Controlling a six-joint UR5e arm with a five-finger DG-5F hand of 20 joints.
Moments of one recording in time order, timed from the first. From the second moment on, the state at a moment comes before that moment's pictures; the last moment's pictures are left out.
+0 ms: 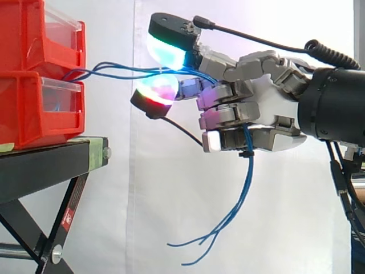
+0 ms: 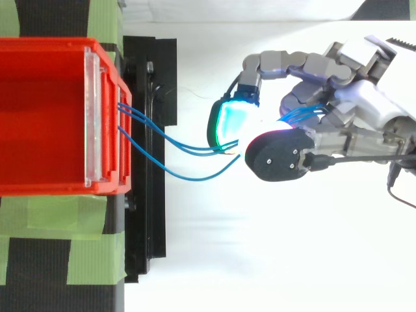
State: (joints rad) arm 0.34 -1.95 -1.87 -2.15 -0.69 -0.31
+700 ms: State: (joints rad) arm 0.35 -1.95 -1.87 -2.15 -0.69 -0.31
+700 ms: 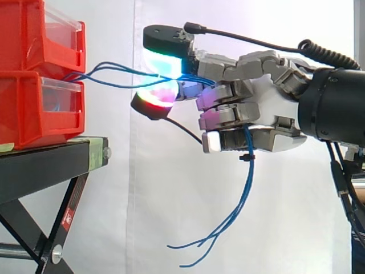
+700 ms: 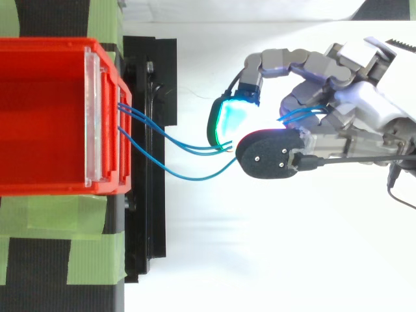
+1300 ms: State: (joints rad) arm 0.36 -1.95 -1.87 -2.16 -0.69 -0.31
